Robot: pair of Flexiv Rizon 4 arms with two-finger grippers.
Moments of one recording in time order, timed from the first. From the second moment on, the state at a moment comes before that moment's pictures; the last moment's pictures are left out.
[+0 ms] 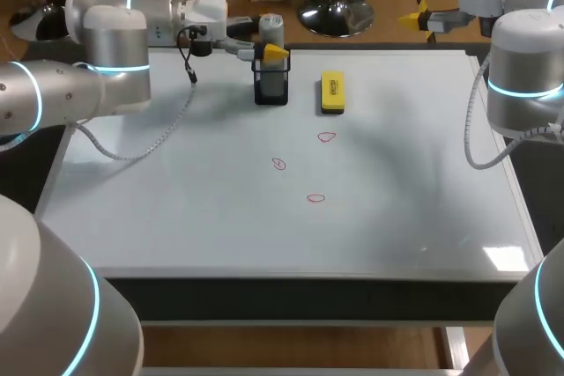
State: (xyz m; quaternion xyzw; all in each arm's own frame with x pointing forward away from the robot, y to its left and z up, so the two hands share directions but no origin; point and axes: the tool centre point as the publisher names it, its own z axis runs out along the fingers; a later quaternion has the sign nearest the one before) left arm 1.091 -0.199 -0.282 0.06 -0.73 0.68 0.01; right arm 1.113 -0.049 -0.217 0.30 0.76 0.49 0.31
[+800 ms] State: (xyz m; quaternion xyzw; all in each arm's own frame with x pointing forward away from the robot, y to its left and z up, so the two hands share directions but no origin) left arm 1.084 -0.192 -0.254 0.03 -0.71 0.70 0.00; right arm 1.113 -0.049 -0.217 0.30 0.76 0.49 0.31
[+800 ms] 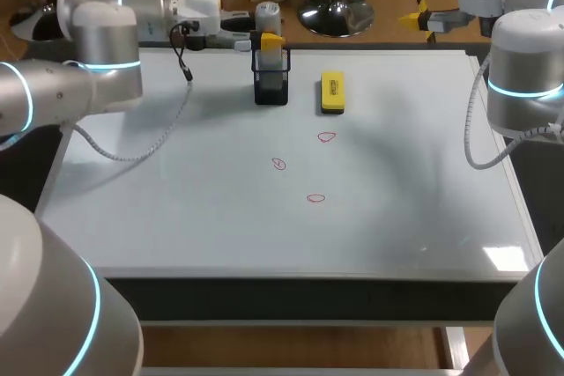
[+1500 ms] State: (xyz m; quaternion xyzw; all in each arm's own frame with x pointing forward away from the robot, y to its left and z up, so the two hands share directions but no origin) left arm 1.087 -0.193 -0.203 0.01 -0.72 0.70 -0.02; right arm 1.113 -0.049 -0.217 0.30 0.76 0.49 0.31
